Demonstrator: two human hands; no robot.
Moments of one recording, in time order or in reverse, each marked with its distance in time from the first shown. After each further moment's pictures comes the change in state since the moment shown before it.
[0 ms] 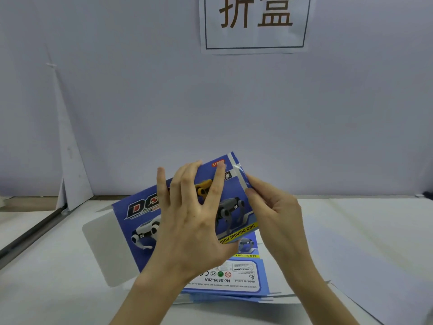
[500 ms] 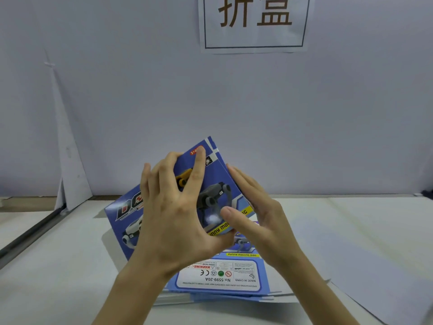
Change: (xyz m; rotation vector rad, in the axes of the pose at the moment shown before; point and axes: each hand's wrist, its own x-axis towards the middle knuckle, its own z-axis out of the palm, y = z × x) left_hand 0.004 -0.013 -0.018 -0.125 0.024 -0.111; right_hand -0.001 0.010 0.000 0.048 -0.345 -0.166
